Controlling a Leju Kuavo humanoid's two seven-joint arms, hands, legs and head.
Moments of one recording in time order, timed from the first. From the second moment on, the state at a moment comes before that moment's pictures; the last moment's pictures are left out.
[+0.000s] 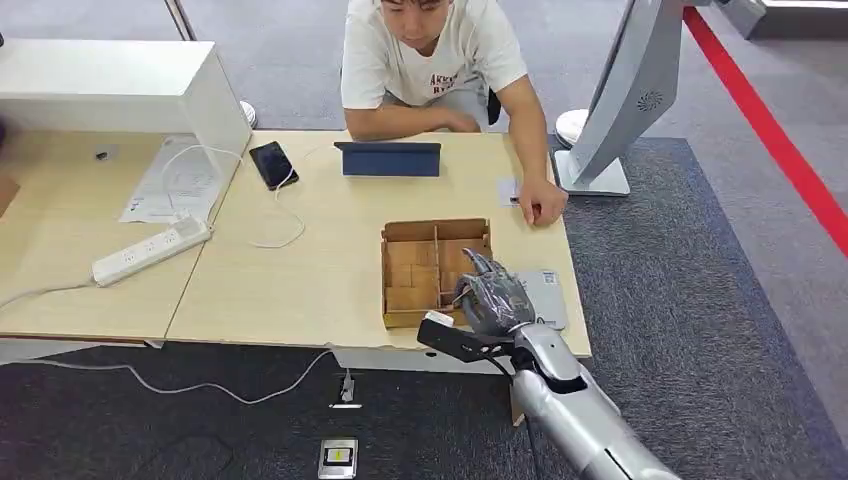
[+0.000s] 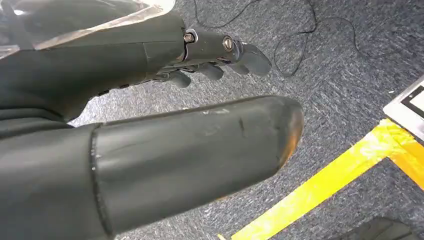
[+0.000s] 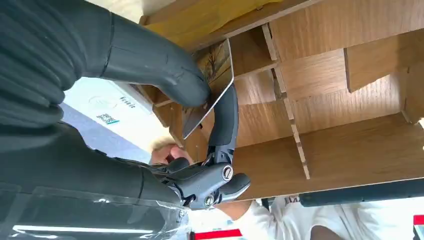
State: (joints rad) left arm -0.18 0.08 -1.42 -0.19 0.80 0.51 -0.04; right arm -0.57 -0.02 0.69 -0.73 0.90 -0.19 -0.07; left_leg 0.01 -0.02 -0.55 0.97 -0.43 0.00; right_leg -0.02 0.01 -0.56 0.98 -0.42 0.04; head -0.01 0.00
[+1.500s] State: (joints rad) left arm -0.18 0.08 -1.42 -0.19 0.78 0.52 -0.07; right arm -0.65 -0.09 0.53 -0.84 0.83 -0.31 -0.08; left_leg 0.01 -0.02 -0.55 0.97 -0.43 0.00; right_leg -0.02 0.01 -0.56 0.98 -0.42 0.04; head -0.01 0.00
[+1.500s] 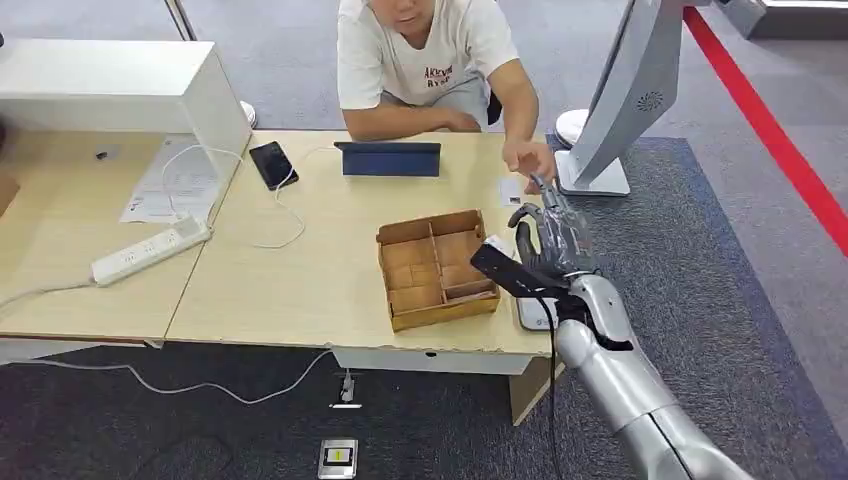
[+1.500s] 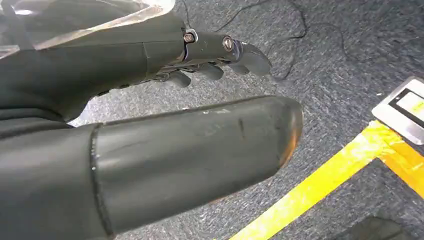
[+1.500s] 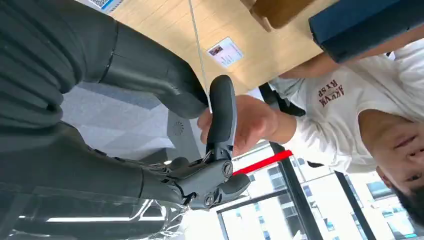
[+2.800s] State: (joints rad) left arm -0.18 0.09 -1.43 -0.19 0.74 0.50 -0.11; right arm -0.68 -0.11 0.48 -0.89 0.86 -0.31 -0.09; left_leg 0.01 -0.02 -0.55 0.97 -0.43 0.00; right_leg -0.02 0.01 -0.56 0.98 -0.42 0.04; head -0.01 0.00
